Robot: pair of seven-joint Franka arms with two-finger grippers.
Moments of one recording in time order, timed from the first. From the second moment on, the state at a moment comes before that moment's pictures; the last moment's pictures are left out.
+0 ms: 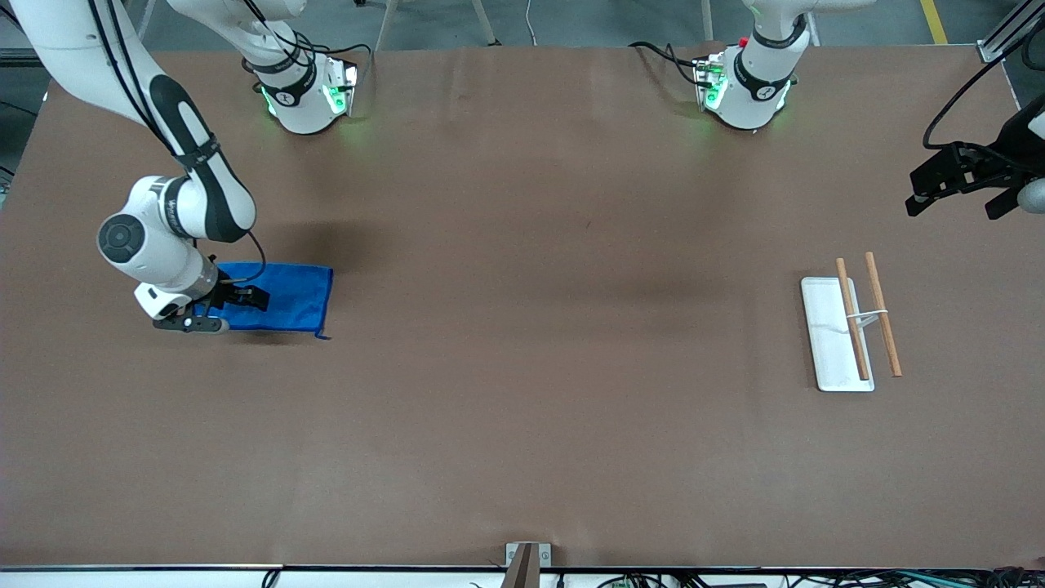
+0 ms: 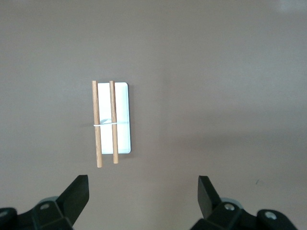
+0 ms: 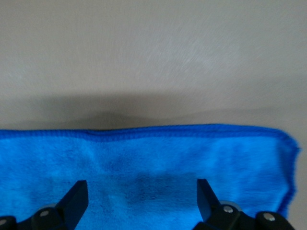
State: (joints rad) left arm -0.02 -0.02 -0.02 -1.51 -0.02 1.57 0.01; right arm -0.04 0.37 -0.06 -2.33 -0.02 2.67 -0.04
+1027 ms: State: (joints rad) left arm -0.03 -0.01 -0.02 -1.51 -0.02 1.57 0.01; right arm -0.04 0.37 -0.04 -2.31 -0.02 2.66 -0.05
